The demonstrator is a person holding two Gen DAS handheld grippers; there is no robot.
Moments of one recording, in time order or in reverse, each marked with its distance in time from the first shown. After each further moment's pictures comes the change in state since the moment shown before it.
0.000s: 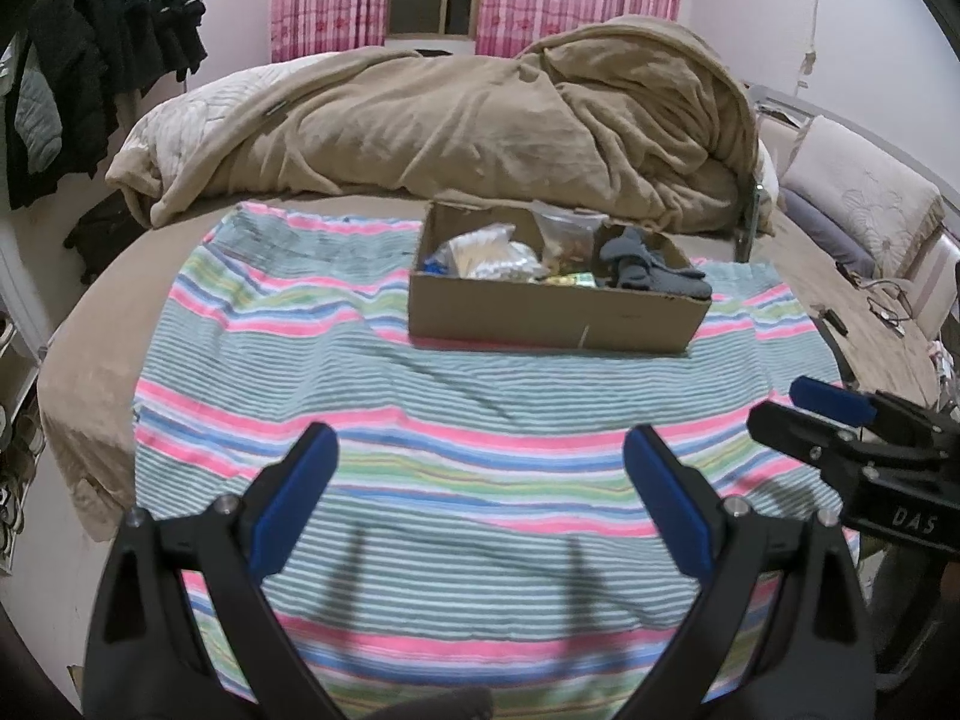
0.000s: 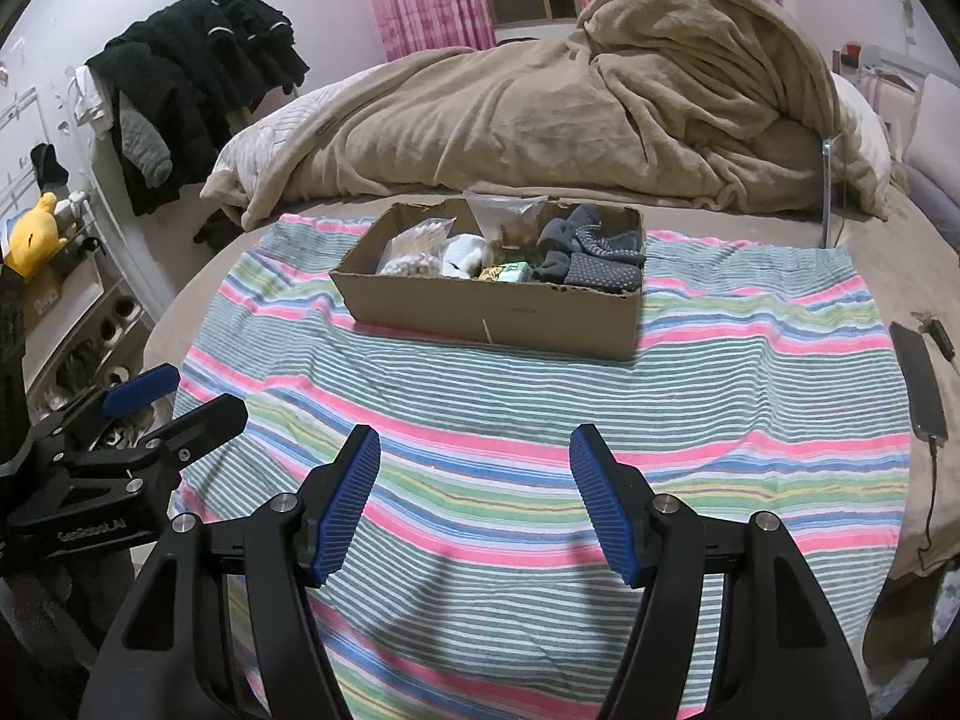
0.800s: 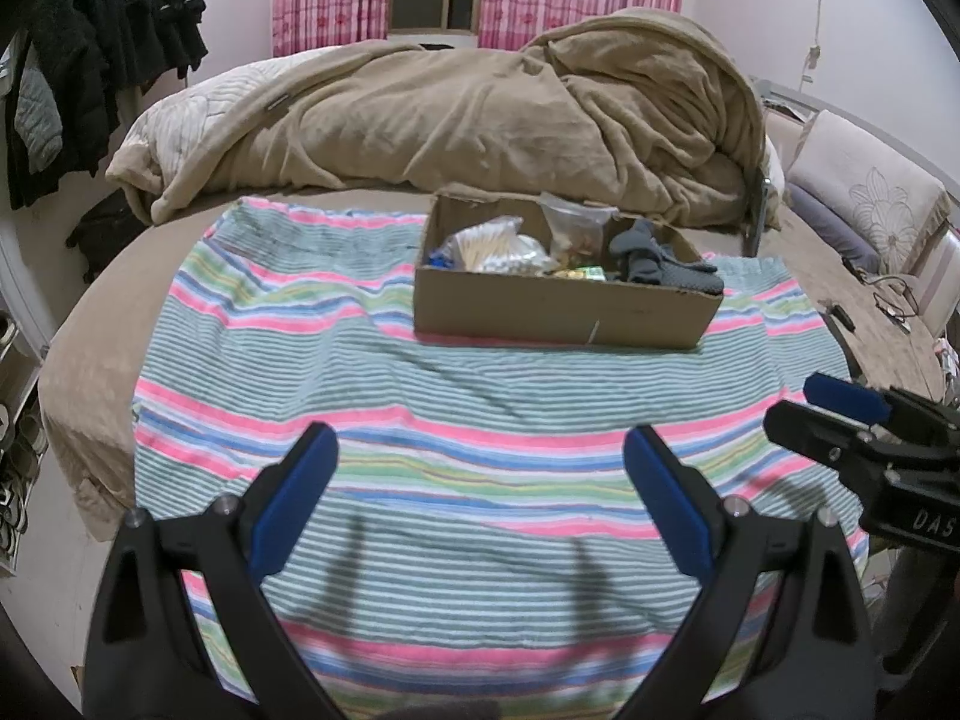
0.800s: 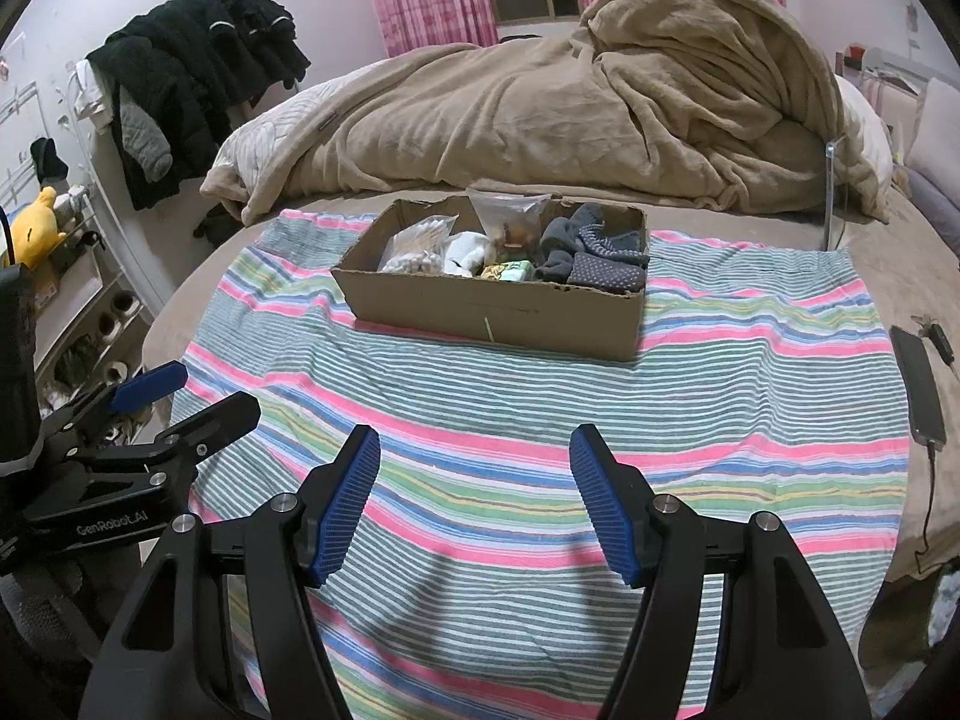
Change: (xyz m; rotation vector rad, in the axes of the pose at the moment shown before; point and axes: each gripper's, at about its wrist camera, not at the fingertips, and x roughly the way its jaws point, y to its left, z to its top) left arm 0.008 0.002 0.001 0.002 0.012 0.011; right arm 0.002 0.002 0.002 -0.004 0.007 -0.003
